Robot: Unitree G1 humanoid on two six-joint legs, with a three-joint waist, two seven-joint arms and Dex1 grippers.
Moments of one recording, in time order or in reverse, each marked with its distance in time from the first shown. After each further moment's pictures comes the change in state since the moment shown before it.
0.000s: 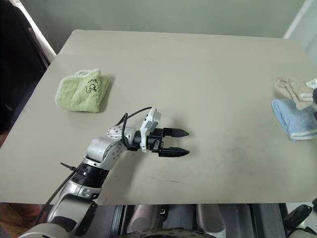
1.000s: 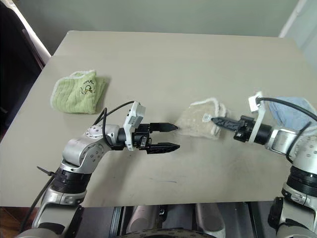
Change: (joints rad) left arm 0.052 0.097 0.095 -0.181 -0.111 0.130 0.072; right arm -0.138 0.142 0.373 -0.221 -0.056 0.467 0.438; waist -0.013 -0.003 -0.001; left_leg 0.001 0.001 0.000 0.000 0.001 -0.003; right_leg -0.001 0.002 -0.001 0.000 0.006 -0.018
